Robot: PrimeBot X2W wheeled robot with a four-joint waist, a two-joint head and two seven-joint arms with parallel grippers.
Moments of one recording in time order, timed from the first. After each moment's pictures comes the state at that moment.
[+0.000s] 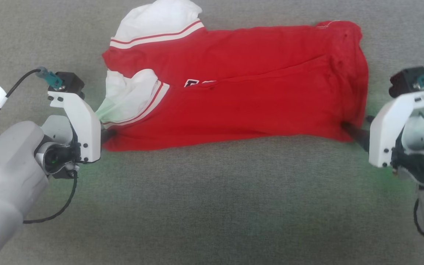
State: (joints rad) left arm -0.99 0.60 -1.09 0.75 -1.35 -0.04 0.48; right arm -0.49 -0.29 0.03 0.17 0.46 0.13 0.86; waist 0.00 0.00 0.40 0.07
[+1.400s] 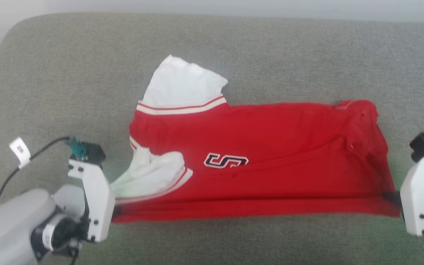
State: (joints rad) left arm -0.77 0.89 -1.16 0.09 -1.35 0.27 0.61; right arm -0.18 -0.44 -0.03 -0.11 0.56 0.13 1.15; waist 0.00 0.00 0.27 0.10
